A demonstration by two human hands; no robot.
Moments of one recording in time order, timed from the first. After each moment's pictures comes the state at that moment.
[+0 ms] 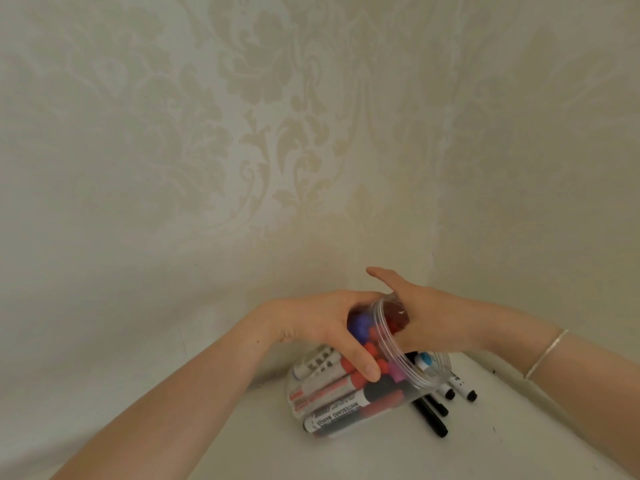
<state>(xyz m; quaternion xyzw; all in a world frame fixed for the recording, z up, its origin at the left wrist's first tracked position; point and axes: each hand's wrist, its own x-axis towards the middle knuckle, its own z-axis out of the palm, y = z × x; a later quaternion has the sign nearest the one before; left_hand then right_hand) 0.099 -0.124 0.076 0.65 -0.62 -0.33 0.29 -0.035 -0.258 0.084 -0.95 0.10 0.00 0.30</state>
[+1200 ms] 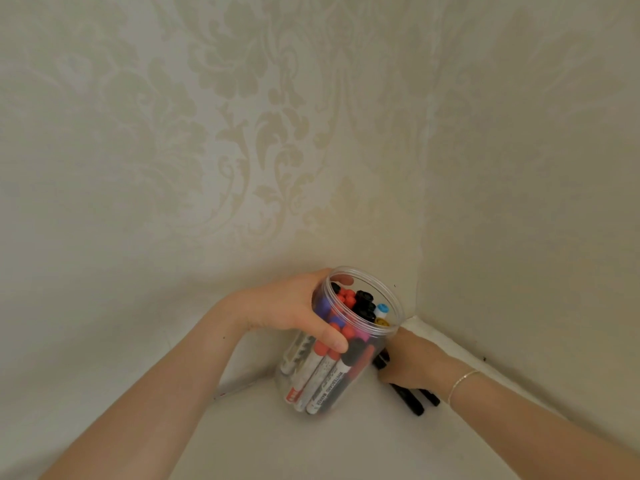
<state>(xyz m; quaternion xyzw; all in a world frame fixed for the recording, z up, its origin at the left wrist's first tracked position) 0.109 -0.108 0.090 0.68 -0.58 -0.32 0.30 -0.011 -0.278 -0.019 -0.98 0.21 -0.01 0.04</state>
